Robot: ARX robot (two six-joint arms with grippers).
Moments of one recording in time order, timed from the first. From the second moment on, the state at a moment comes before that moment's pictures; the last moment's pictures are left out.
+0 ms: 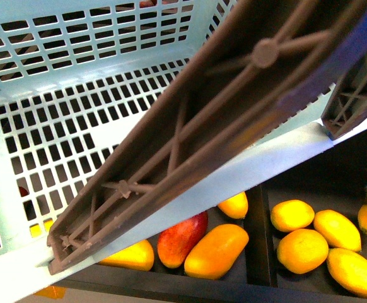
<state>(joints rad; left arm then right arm) -0.70 1.28 1.01 -0.18 -0.10 -1.03 -0.23 2.21 0.88 0.24 -0.01 0.56</state>
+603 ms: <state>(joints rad) -0.70 1.28 1.01 -0.18 -0.10 -1.03 -0.23 1.53 0.81 0.16 -0.29 0.34</state>
